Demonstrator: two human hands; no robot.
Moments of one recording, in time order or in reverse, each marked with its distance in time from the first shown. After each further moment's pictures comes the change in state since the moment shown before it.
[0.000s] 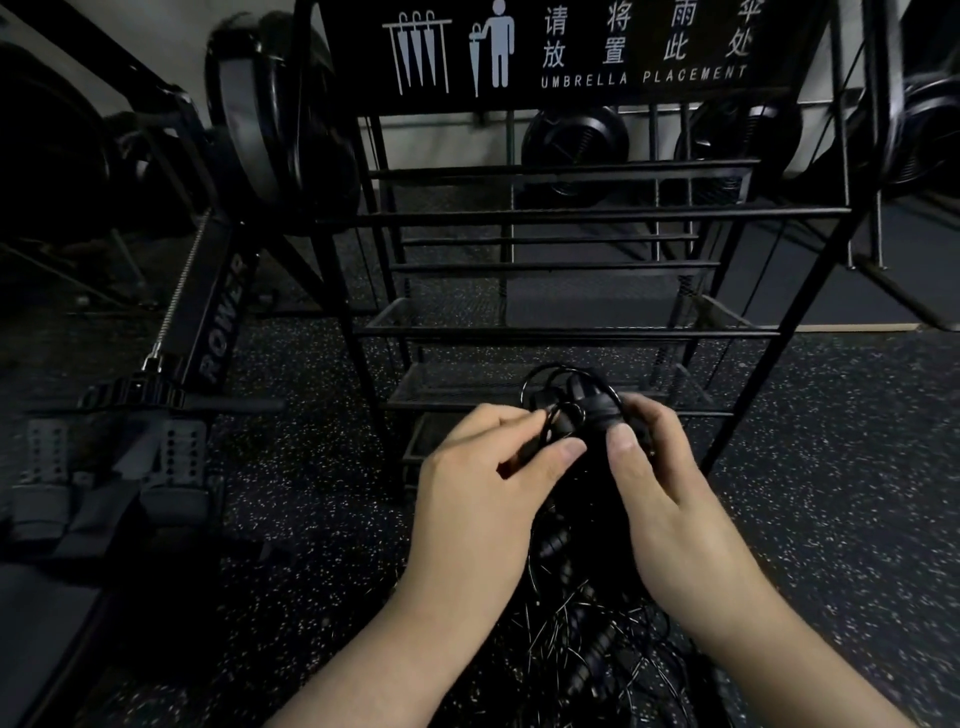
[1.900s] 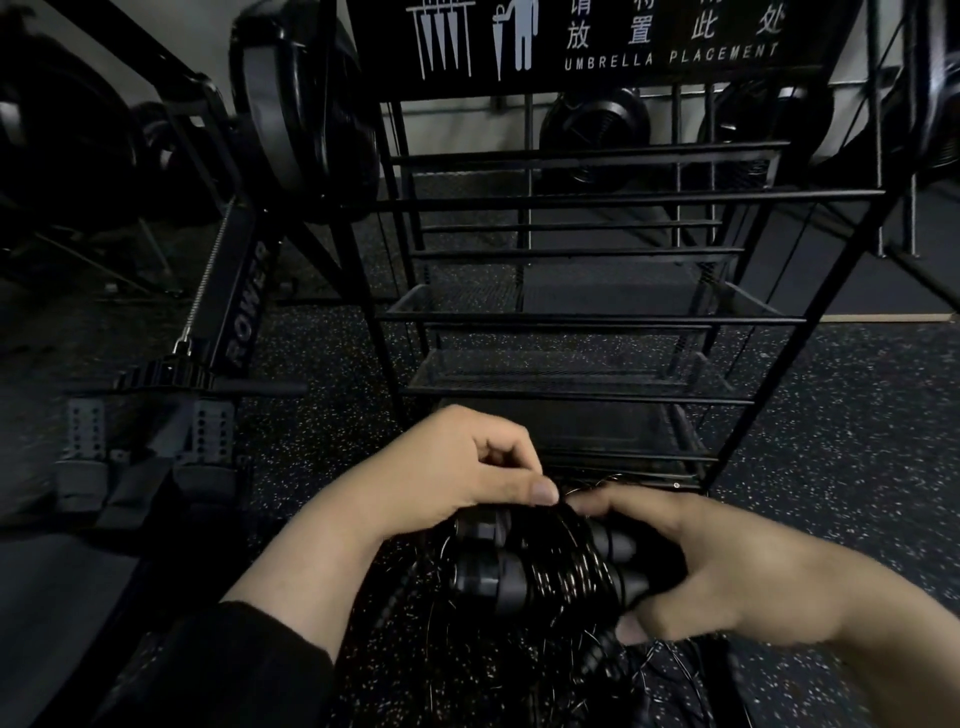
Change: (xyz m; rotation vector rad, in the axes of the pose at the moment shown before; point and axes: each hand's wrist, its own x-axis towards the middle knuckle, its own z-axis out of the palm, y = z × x) left_hand 0.035 -0.019 -0.060 0.066 -0.750 -0.128; right_hand 0.002 0.000 -0.036 -0.058 -0.899 0.288
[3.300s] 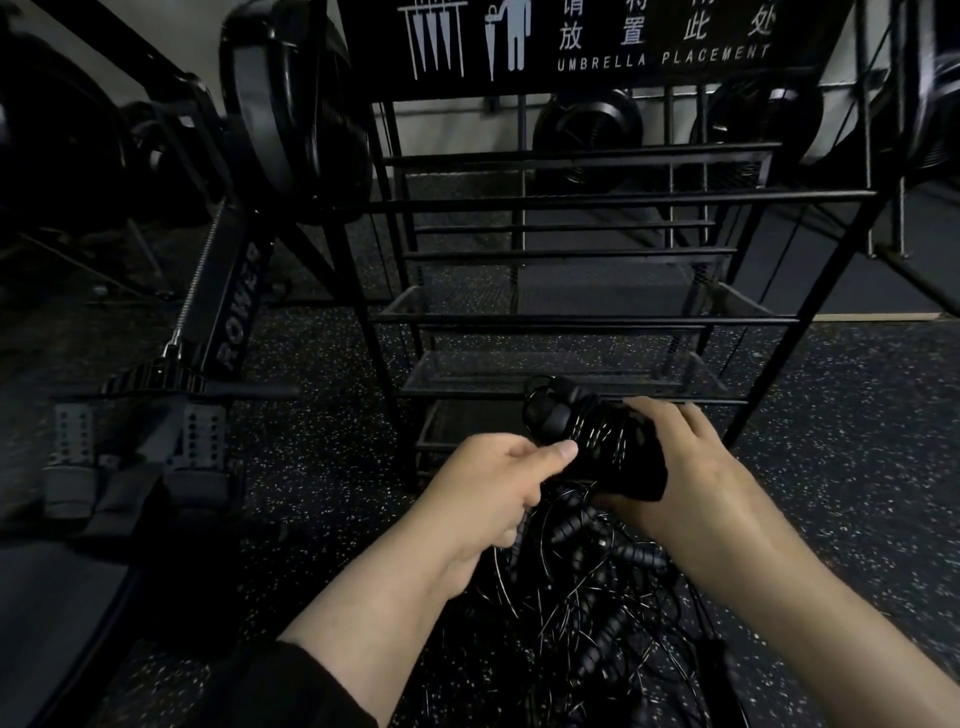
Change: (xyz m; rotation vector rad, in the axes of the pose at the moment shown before) left_hand 0.017 -0.012 0.050 -0.401 0.295 -0.371; right_hand 0.026 0.014 -0.003 -0.680 0.887 0.142
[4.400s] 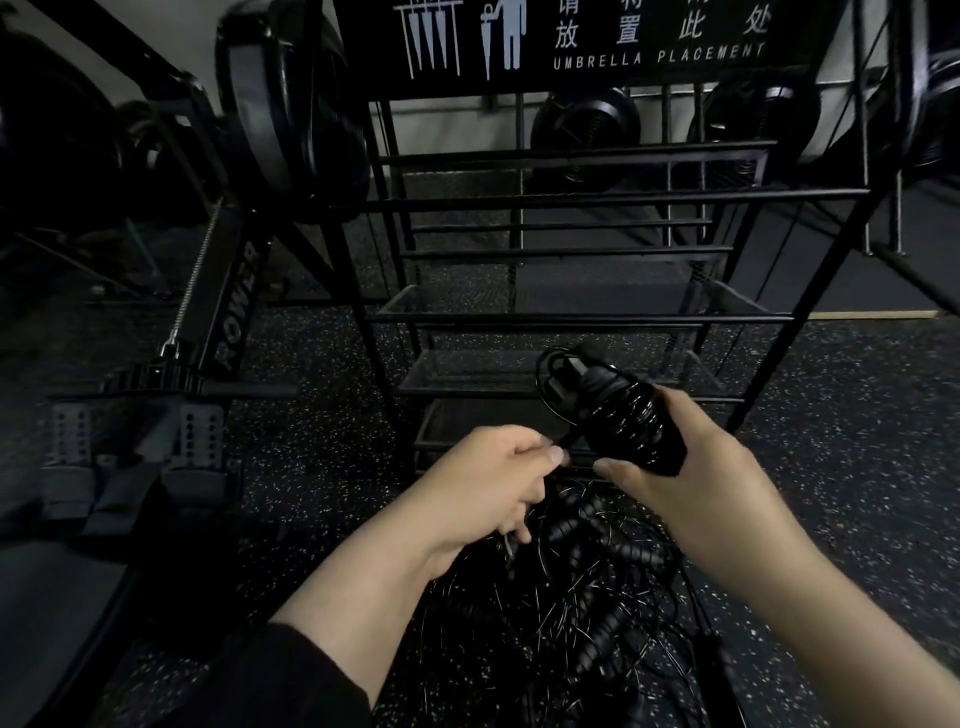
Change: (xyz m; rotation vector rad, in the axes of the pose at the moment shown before) left_hand 0.004 0.004 -0.005 0.123 -0.156 0.084; right_hand -0.006 -0.009 -0.012 0.280 0.076 0.064
